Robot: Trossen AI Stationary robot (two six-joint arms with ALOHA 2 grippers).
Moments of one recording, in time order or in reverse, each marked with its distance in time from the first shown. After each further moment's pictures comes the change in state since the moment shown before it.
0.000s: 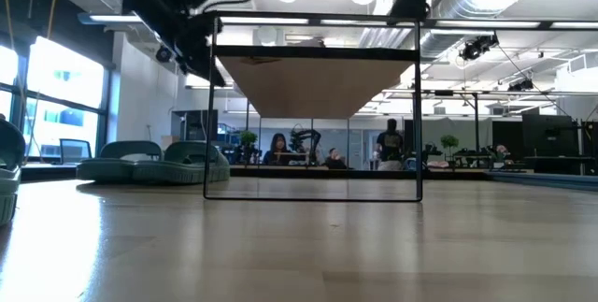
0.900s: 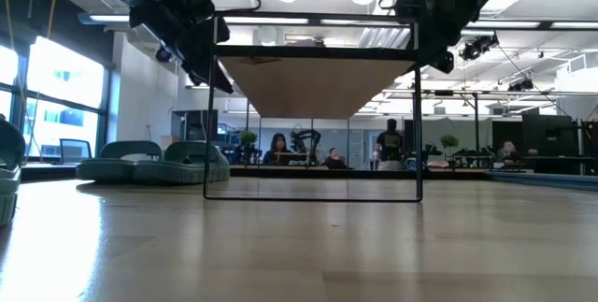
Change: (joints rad) left arm -0.009 0.055 0.000 0.009 0.121 0.026; right arm 0.221 -0.164 -0.563 0.484 0.116 0.400
